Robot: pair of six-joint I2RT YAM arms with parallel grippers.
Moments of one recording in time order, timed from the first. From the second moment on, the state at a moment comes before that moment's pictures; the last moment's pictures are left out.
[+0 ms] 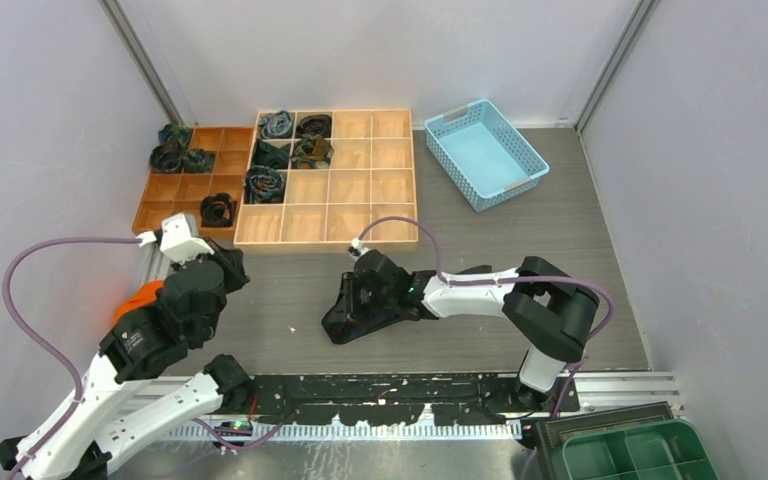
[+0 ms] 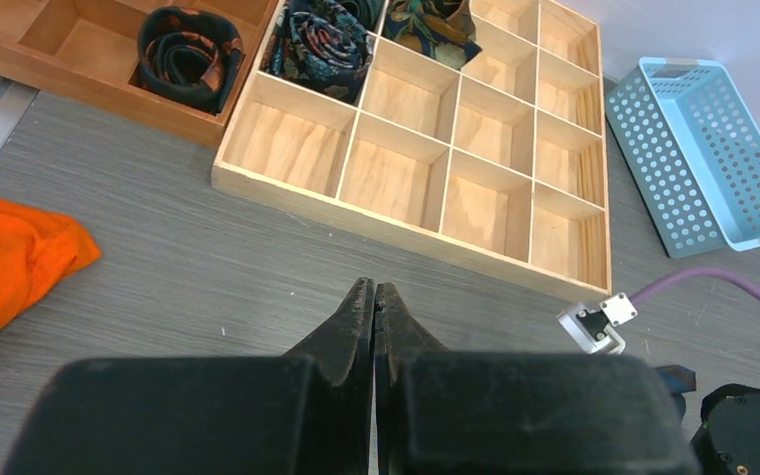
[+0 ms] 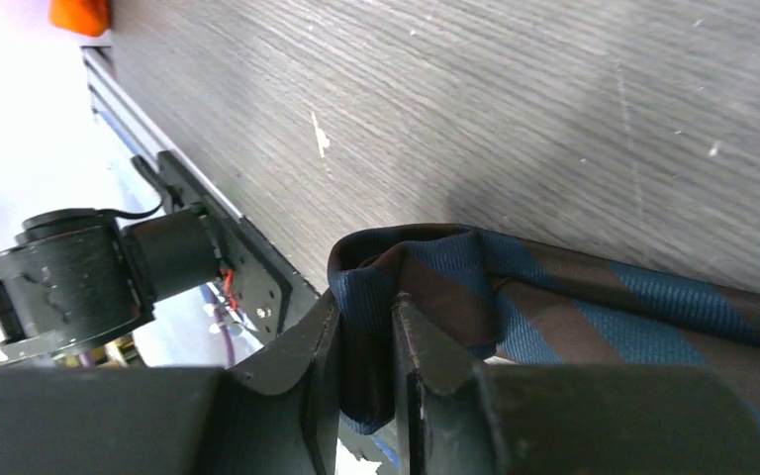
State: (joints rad) left arm -0.81 0.54 0.94 -0.85 -0.83 -0.73; right arm 1.05 1.69 0.90 0.08 -0.20 0.97
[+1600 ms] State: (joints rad) left arm -0.81 0.86 0.62 -0.45 -0.50 -0.77; right arm 0.96 1.47 0.72 -0.18 0.05 0.79
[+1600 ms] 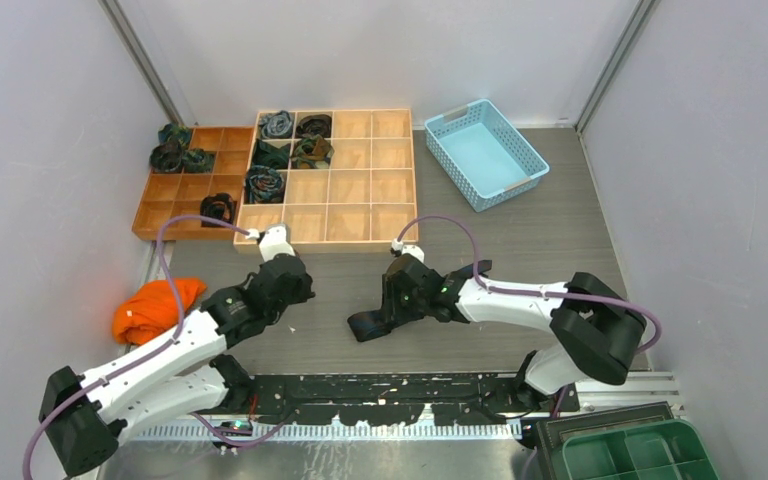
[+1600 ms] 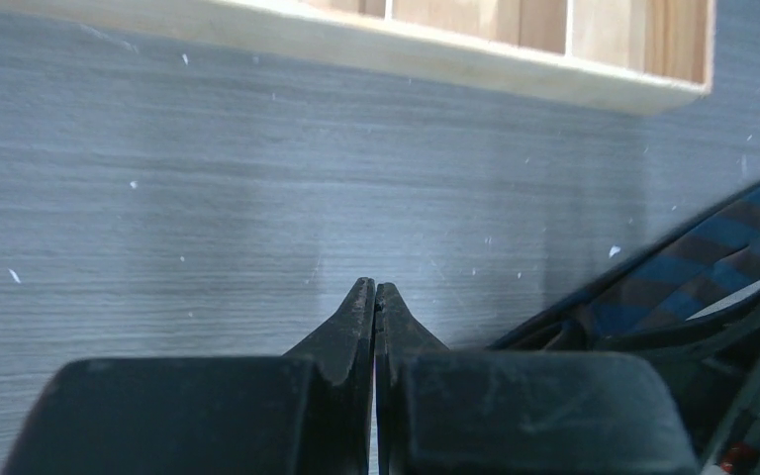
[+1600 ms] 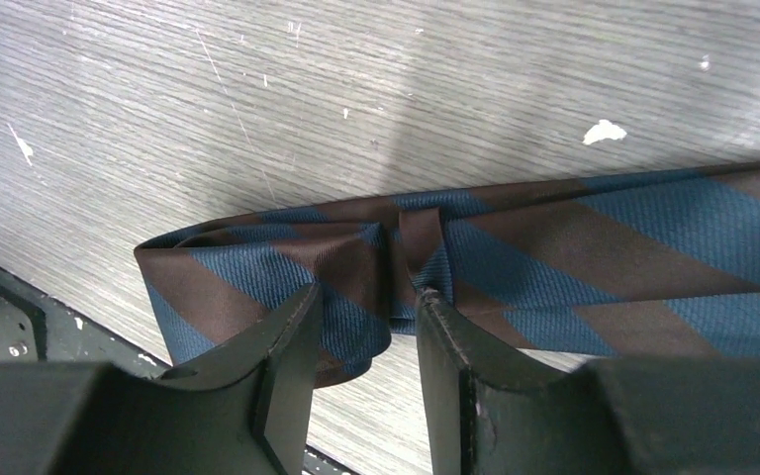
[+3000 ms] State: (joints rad) left arm -0.78 0.28 0.82 -1.10 -0.89 -1.00; right arm 1.44 2.05 1.44 -0.93 0.75 0.79
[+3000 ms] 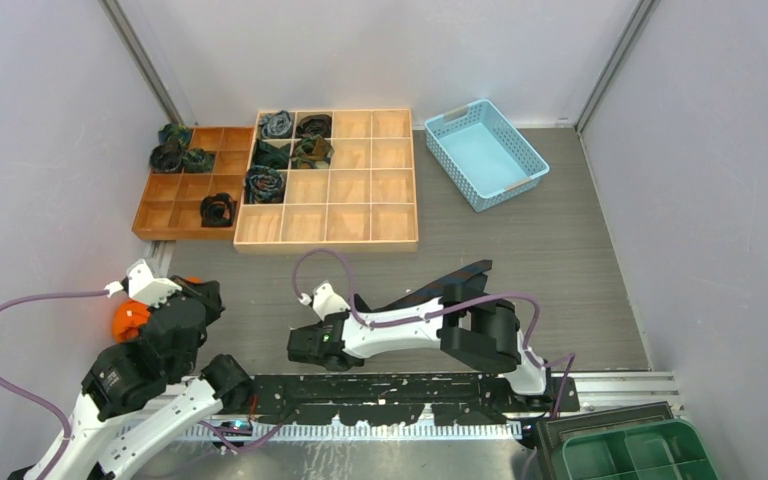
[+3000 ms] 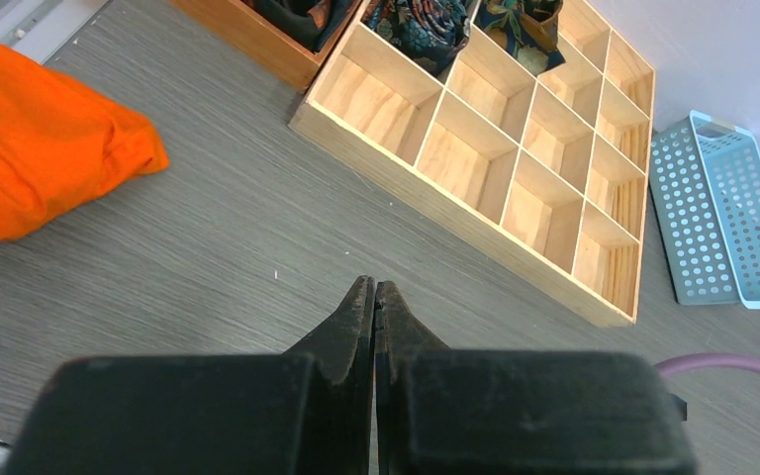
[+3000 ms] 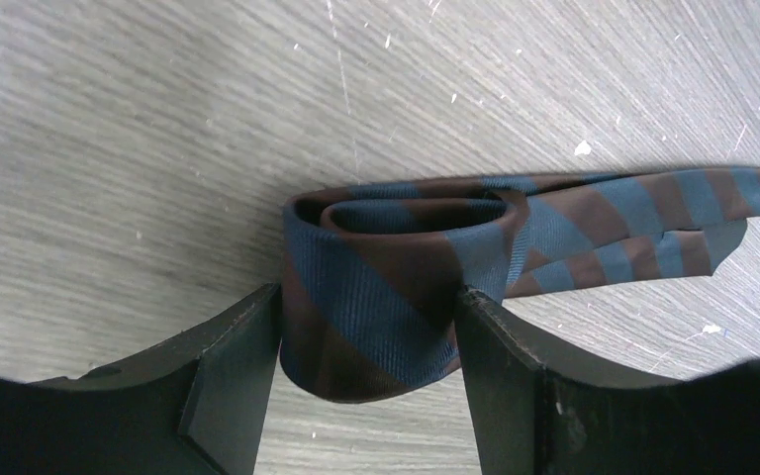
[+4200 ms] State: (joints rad) left arm -0.78 0.48 0.81 -0.82 -0.82 -0.84; right arm 1.15 1.65 0.85 0.06 0.12 0.74
